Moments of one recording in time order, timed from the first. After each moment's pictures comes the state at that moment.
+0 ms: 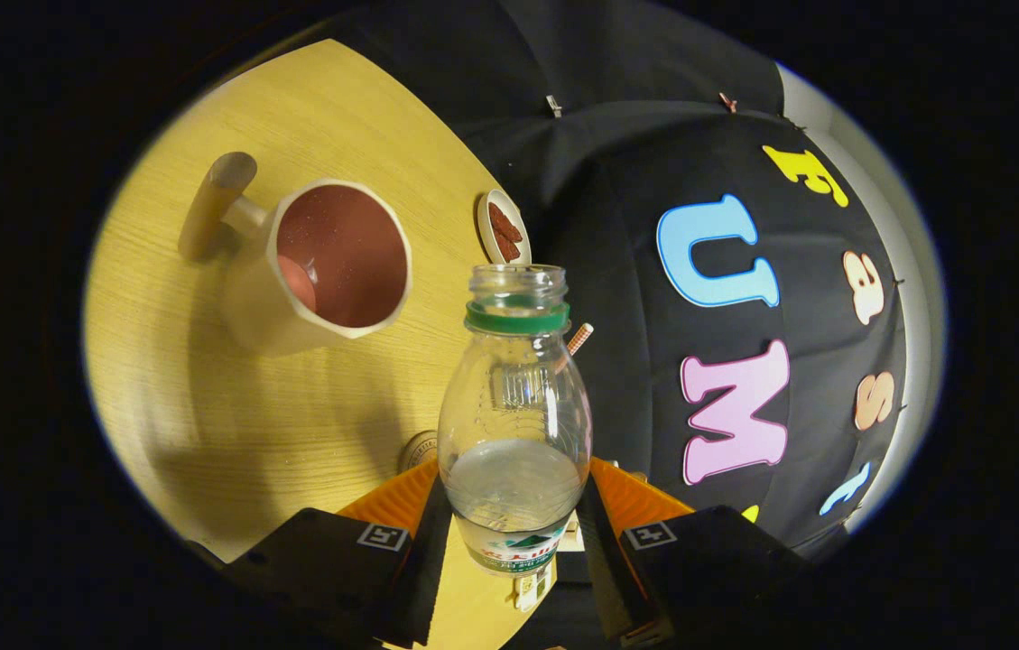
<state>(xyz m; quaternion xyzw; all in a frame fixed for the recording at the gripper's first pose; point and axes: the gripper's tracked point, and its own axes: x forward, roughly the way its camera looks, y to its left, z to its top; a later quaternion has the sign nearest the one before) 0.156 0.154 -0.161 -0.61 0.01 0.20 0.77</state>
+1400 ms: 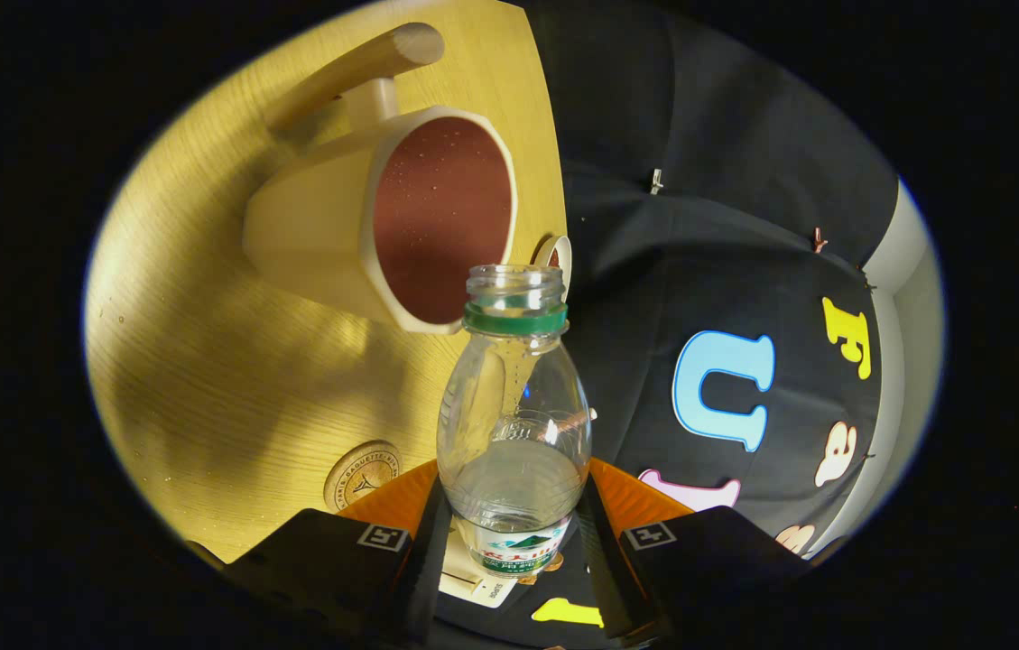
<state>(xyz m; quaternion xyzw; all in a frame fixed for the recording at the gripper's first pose) 0.176 0.187 -0.169 -0.75 -0.11 0.25 0.60</state>
